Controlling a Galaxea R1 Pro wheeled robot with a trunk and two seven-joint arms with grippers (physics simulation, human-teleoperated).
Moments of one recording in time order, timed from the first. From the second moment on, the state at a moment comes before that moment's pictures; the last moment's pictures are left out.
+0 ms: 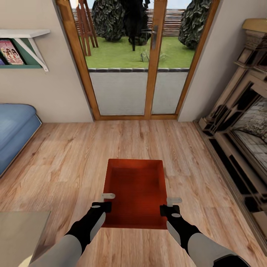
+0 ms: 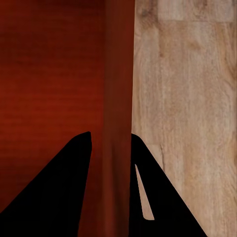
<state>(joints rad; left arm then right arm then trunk) -0.64 -0.10 -0.24 -0.54 0.22 0.29 0.29 -0.71 0.08 0.23 -0.24 -0.16 -0.03 -0.23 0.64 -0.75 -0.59</state>
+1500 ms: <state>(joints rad) -0.64 -0.10 -0.24 -0.55 0.22 0.29 0.29 -0.71 0.08 0.23 -0.24 -0.17 -0.03 -0.23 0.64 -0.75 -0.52</state>
